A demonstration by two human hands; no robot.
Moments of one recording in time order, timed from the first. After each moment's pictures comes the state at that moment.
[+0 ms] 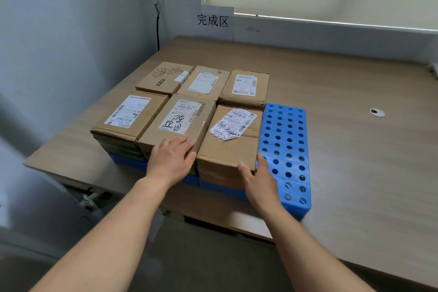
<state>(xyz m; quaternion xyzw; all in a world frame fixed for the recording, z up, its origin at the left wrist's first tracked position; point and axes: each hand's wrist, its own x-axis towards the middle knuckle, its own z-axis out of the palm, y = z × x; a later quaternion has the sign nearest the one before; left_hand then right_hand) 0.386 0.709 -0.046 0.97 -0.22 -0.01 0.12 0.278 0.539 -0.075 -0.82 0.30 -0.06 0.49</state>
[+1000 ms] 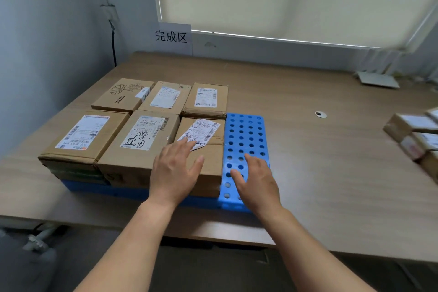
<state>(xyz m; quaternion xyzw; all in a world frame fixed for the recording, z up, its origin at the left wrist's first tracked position) 0.343 0.654 -0.027 0.91 -0.30 0.09 0.28 0.243 0.503 -0.041 -0.91 0.29 -0.11 0.26</state>
